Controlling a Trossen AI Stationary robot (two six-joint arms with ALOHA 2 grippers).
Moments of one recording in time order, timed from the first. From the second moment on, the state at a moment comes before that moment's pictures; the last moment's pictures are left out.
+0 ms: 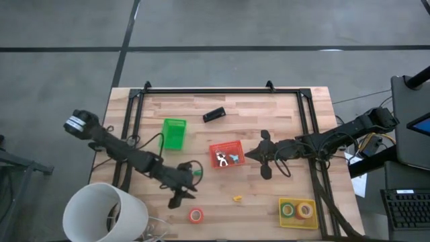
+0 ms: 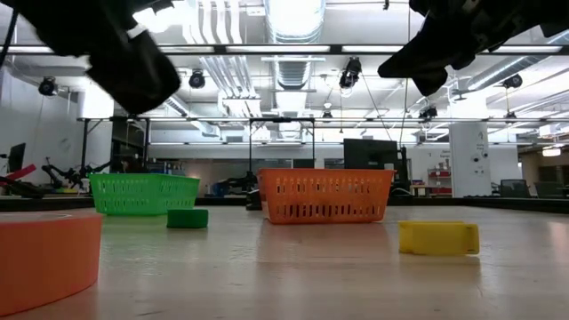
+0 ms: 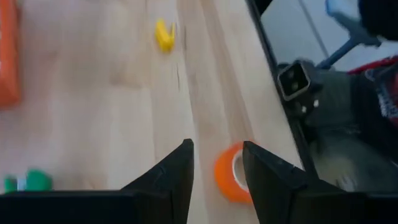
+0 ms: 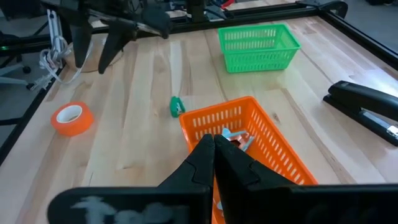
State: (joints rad) left arm -0.47 1.39 0.75 0.02 0.01 -0.47; right arm 0.27 1.12 0.55 0.14 0.29 0.28
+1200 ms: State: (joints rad) left arm -0.60 1.79 0.93 -0.02 -0.03 -0.60; right arm 0.27 1.12 0.55 0.14 0.29 0.28
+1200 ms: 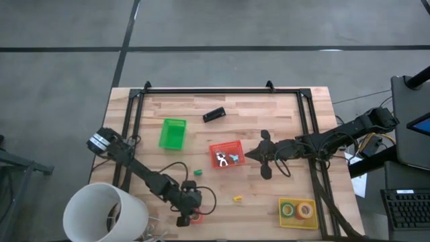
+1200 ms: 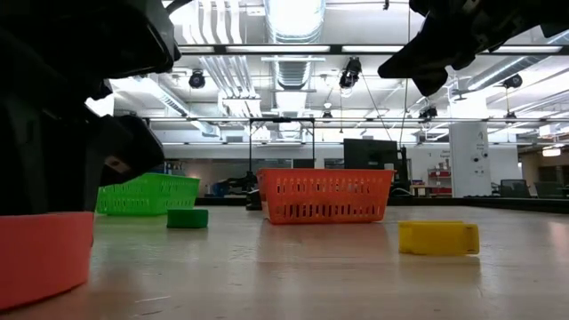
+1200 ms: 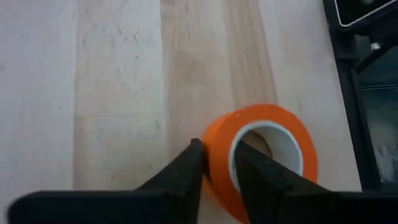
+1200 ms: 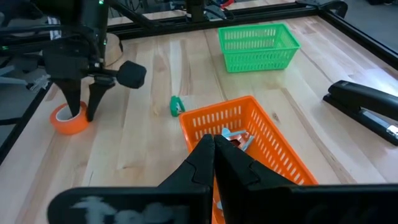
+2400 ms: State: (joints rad) left arm -0.56 1.48 0.93 0.34 -0.91 -0.20; right arm 0.35 1.45 0.66 0.63 0.05 0.10
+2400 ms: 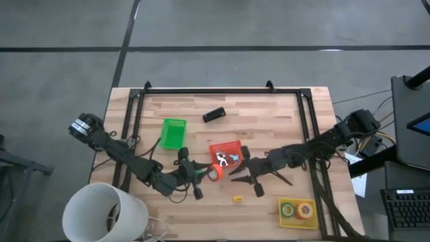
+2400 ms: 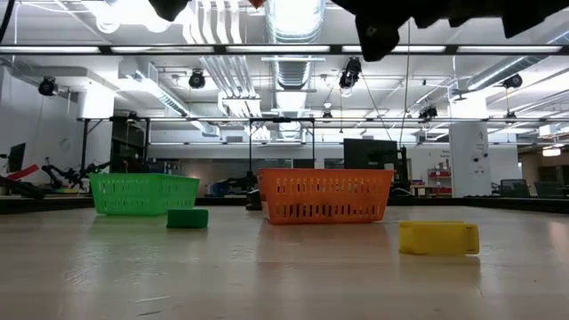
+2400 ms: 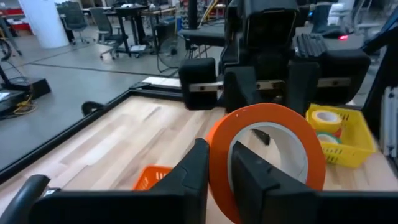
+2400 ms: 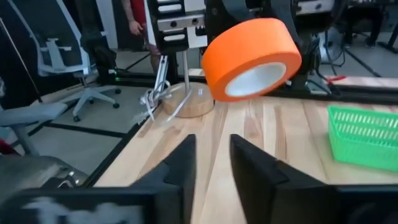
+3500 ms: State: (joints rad) left arm -0.54 1.55 0.93 0.52 -0.89 -0.10; right arm 0.35 1.61 0.75 0.89 0.05 0.06
